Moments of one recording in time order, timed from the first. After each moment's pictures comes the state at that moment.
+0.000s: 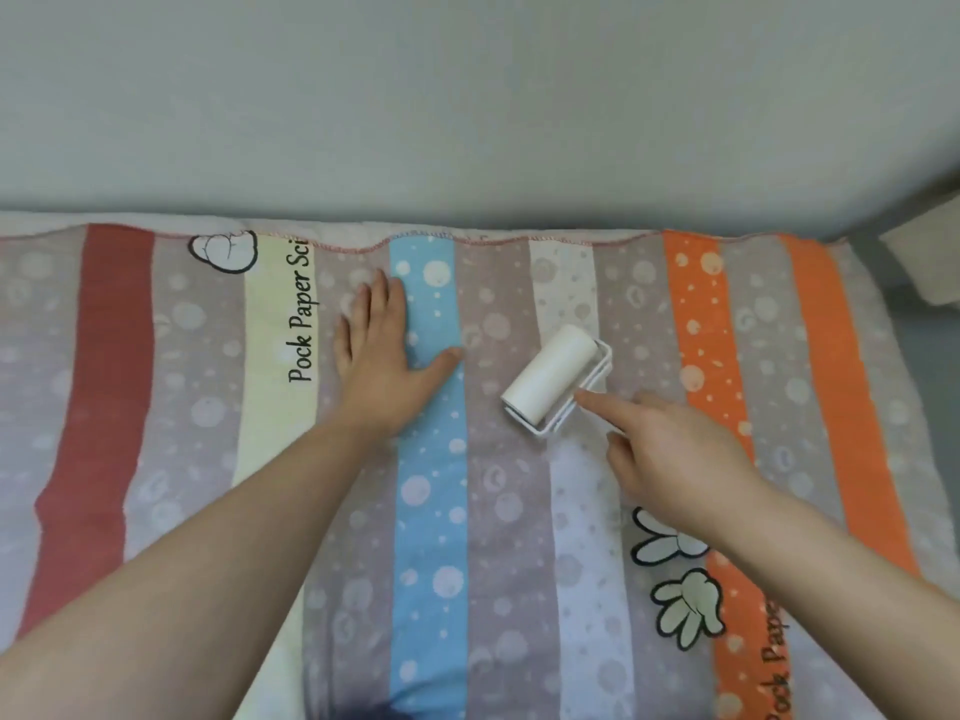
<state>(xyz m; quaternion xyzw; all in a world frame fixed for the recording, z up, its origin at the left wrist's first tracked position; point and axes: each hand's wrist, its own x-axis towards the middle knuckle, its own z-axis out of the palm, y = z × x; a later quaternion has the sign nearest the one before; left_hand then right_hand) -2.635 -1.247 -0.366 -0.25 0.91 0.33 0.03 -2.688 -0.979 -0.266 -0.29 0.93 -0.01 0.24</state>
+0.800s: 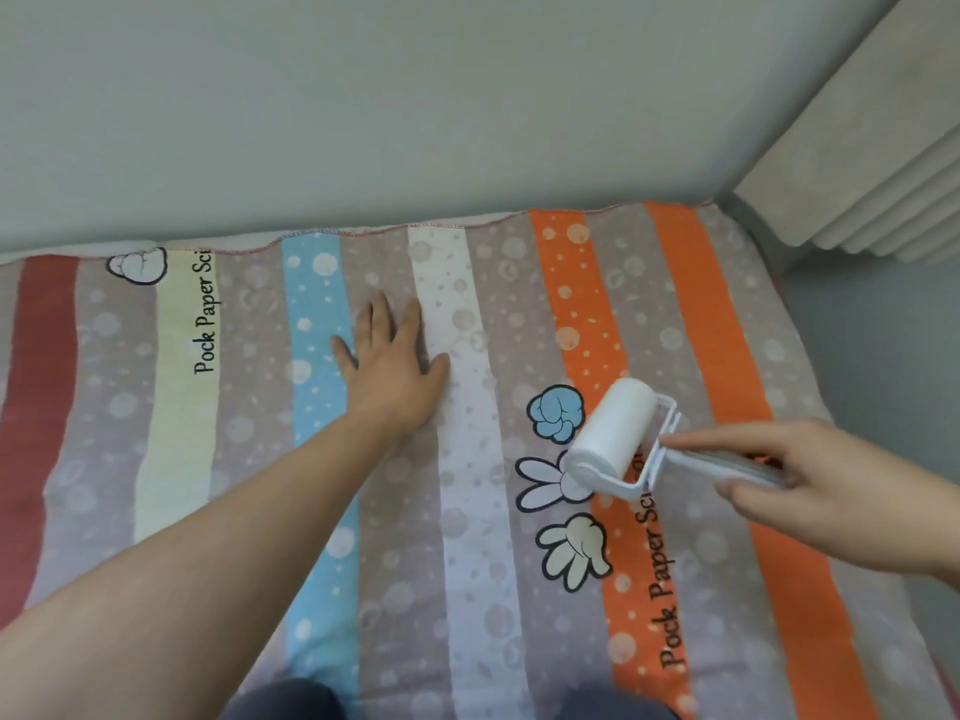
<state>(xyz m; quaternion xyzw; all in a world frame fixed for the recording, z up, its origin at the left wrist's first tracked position) -2.654 -1.117 -0.349 -0.23 0.95 0.20 0.08 -2.686 -0.770 -0.193 -0.24 0.88 -0.18 0.37</state>
